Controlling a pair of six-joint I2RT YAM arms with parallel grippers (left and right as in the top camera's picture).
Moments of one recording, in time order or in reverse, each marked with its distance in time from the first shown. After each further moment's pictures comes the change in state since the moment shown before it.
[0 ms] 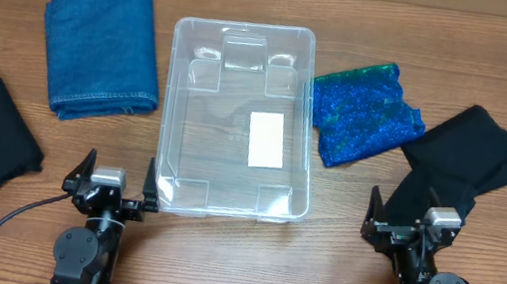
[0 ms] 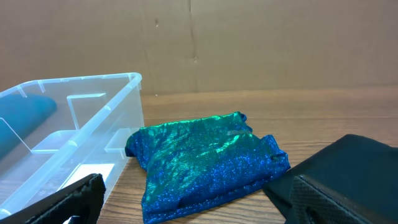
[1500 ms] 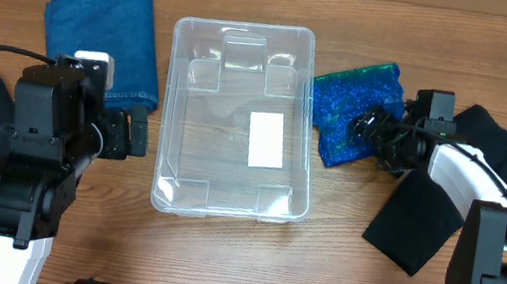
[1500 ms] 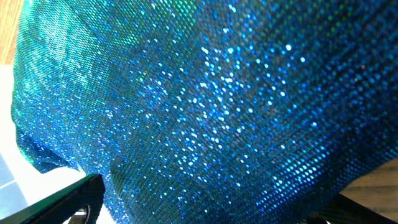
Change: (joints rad) left arm 0.000 1.010 1.238 -0.925 0.004 -0.109; right arm -0.085 1.794 0.986 -0.253 -0.296 0.550
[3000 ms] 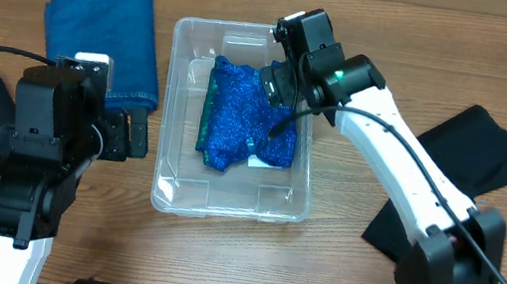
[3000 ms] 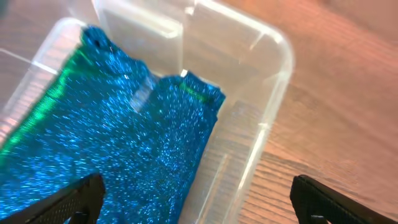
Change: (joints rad) left arm 0.000 0.000 0.000 -0.013 0.000 0.000; right arm 0.553 0.065 0.699 -0.455 0.538 -0.648
